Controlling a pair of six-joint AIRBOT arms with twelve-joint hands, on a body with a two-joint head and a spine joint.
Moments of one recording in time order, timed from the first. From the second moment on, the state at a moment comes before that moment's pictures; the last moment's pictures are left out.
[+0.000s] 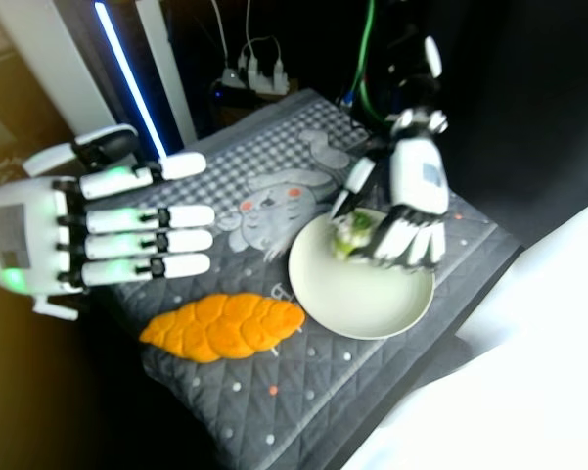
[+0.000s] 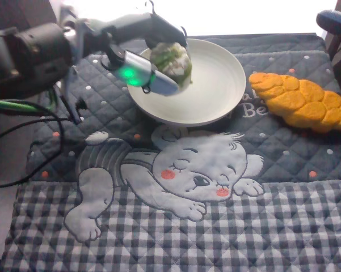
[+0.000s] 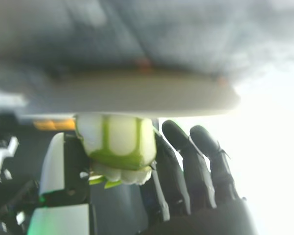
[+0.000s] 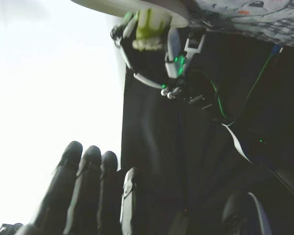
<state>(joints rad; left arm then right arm) 0.33 -1.39 1.73 0.67 -0.53 -0.02 -0.82 -0.96 1.26 -0.02 1.46 -0.21</state>
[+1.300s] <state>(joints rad) 0.56 -1.17 1.38 0.73 -0.75 0.01 -0.82 -0.96 1.25 0.00 1.47 -0.21</state>
